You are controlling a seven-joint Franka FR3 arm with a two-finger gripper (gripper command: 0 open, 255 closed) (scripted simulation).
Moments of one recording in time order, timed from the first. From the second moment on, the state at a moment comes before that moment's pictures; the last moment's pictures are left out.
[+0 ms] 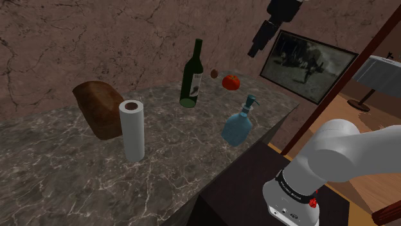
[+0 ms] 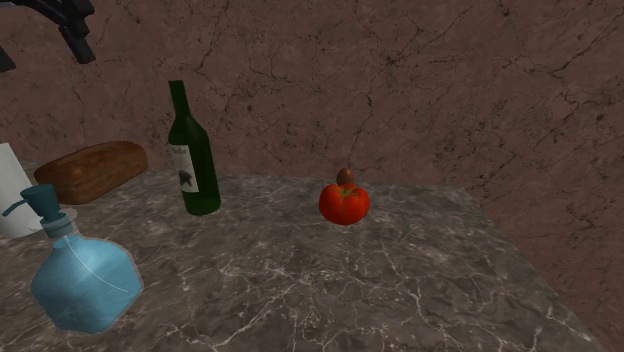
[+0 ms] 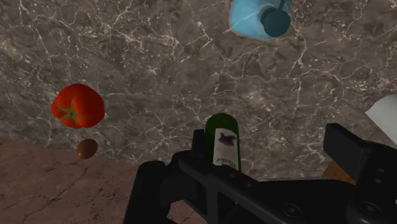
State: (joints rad) arm -0.02 -0.83 0.06 -2.30 -0.02 1.69 -0.17
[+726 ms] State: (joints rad) arm -0.10 -0.66 0.13 -2.43 -0.22 1.95 -0.14
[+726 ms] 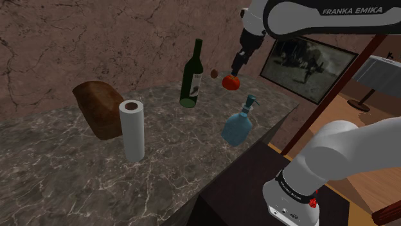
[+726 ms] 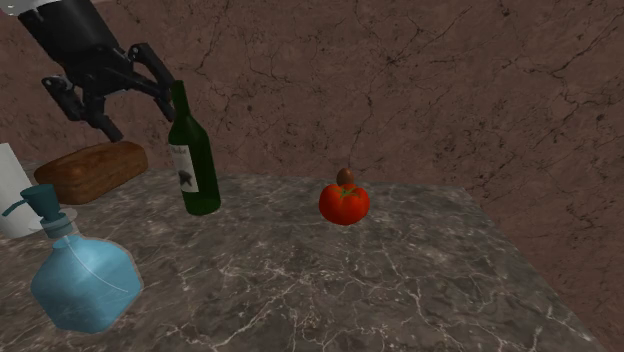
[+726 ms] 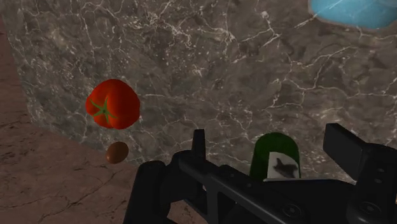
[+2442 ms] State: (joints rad) arm -0.42 0.19 0.21 -2.19 -1.31 2.16 0.42
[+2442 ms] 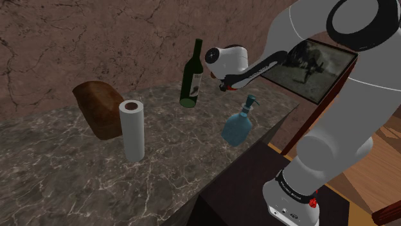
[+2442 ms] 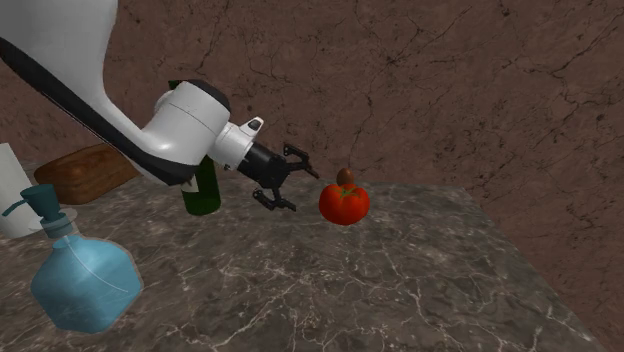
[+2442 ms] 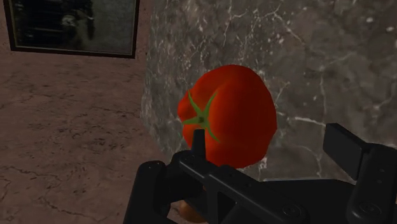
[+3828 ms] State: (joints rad) arm -0.45 0.30 0.16 -2.12 -1.43 2.20 0.47
